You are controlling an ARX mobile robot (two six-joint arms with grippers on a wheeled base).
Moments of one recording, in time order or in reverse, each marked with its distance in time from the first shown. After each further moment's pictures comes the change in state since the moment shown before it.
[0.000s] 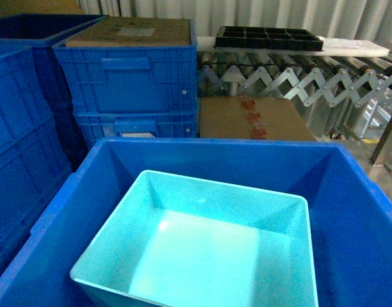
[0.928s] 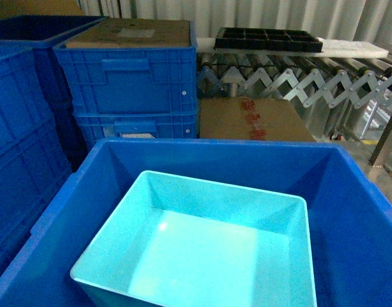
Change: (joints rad) left arm 0.188 -0.494 -0.644 0.352 0.086 0.132; right arm -0.014 -0.457 -0.528 0.037 0.013 0.081
